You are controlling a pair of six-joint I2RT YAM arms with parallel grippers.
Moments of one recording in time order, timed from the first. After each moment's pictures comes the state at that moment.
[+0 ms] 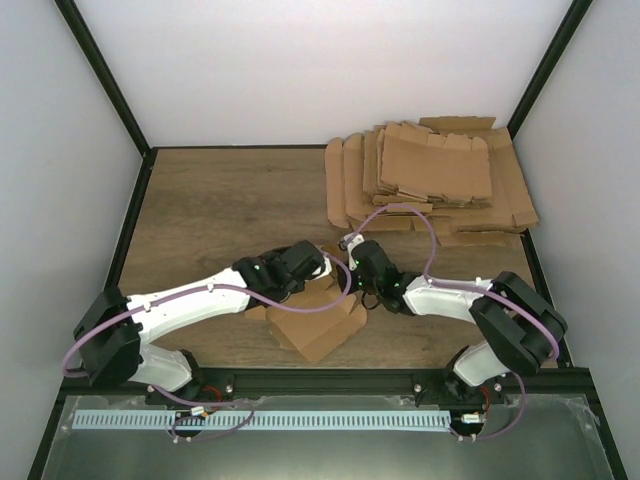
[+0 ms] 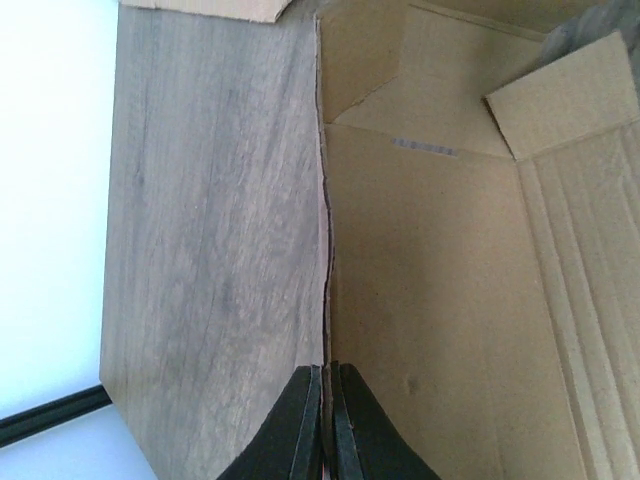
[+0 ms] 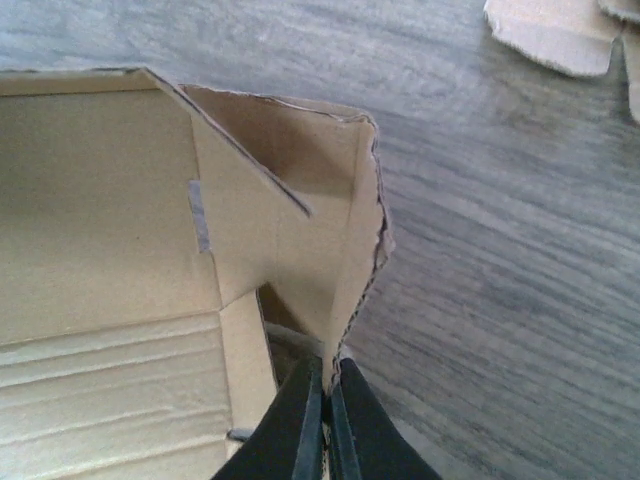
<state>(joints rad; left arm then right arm) -0.98 1.41 0.98 -0.58 -0.59 0.52 0.78 1.48 0.61 0.20 0.04 0.31</state>
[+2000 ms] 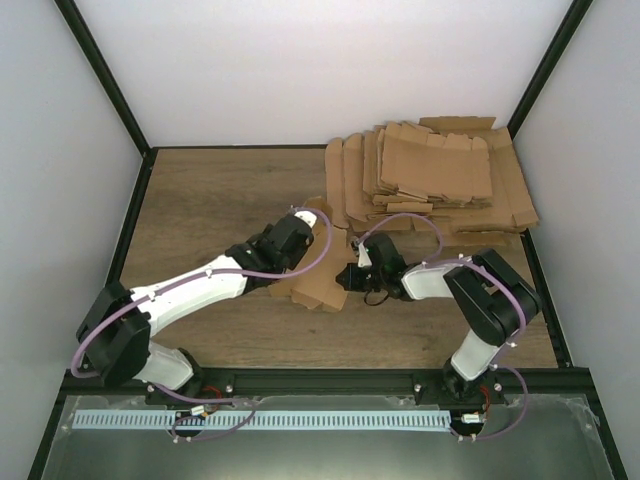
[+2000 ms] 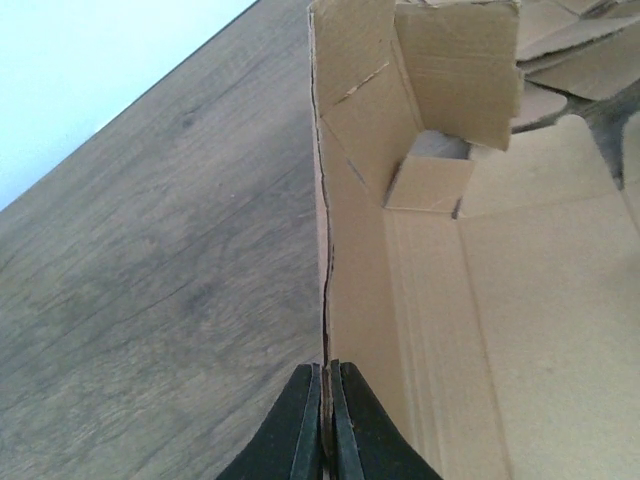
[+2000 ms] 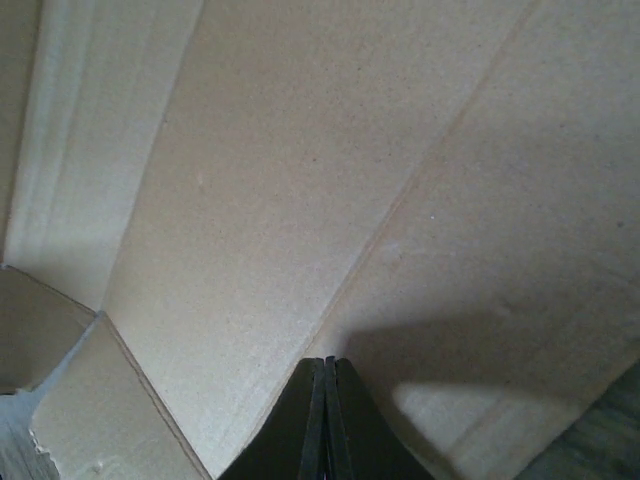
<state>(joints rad) -0.83 1.43 0.98 -0.34 -0.57 0.02 0.59 1.66 0.61 0.23 -0.39 0.63</state>
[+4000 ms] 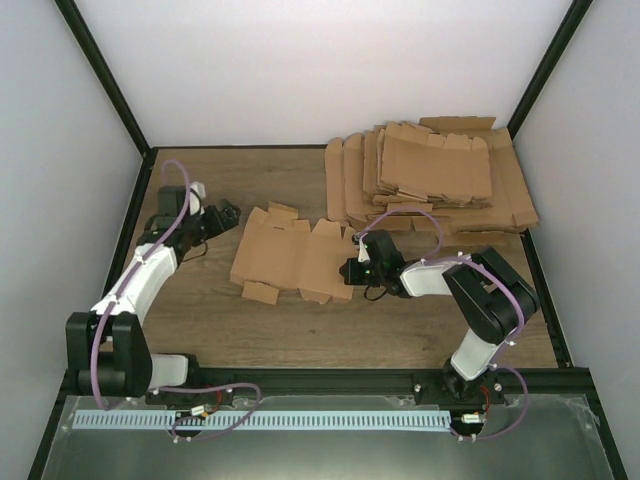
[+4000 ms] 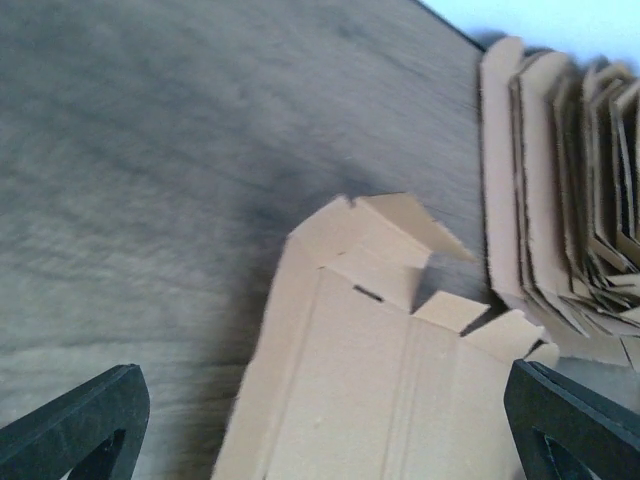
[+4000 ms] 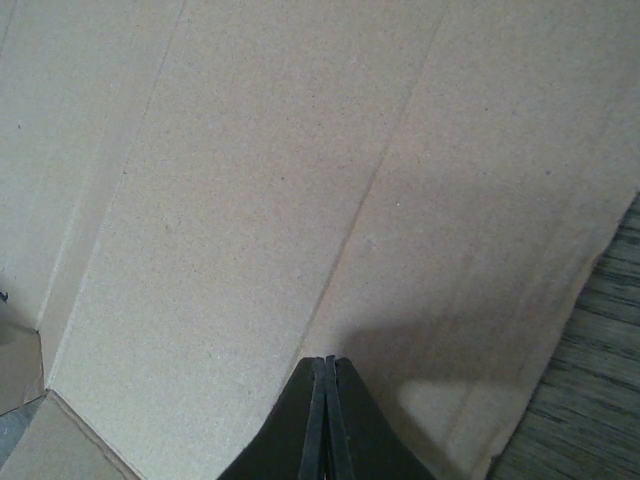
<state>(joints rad) -0.07 1.31 0.89 -0.29 0.29 -0.49 0.58 1.69 0.64 0.23 -0.26 0.55</state>
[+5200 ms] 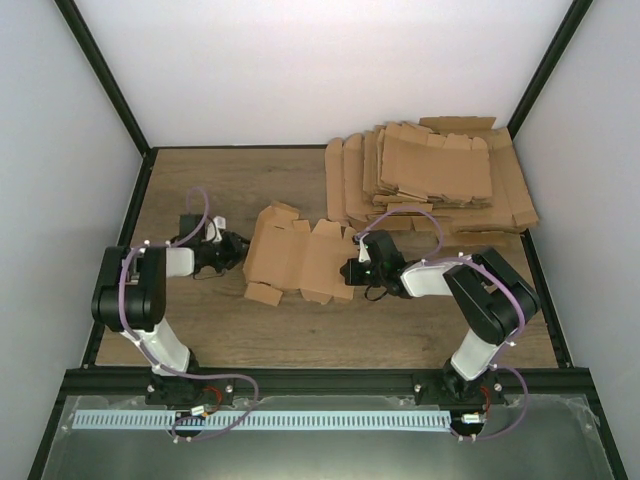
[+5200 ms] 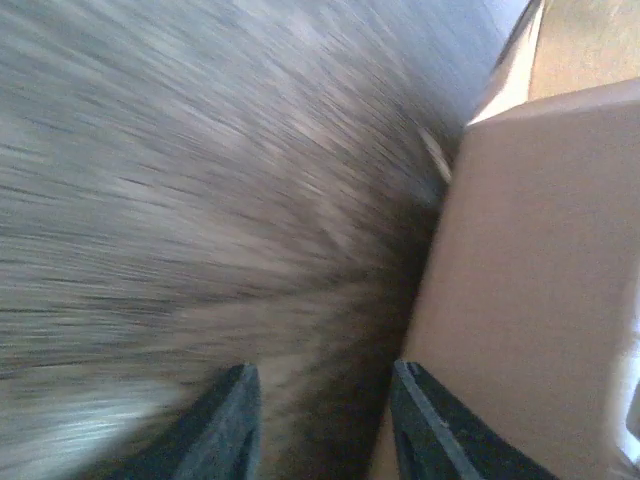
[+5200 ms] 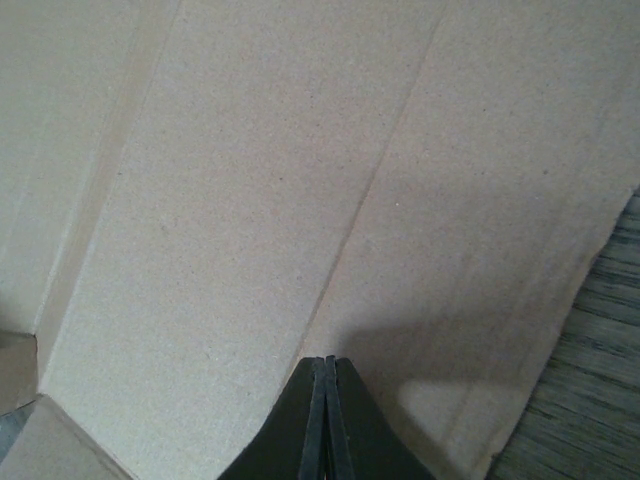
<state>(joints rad) 0.01 1.71 0.69 0.09 0.63 -0.67 0.58 1.68 0.64 0.23 -0.26 0.54</state>
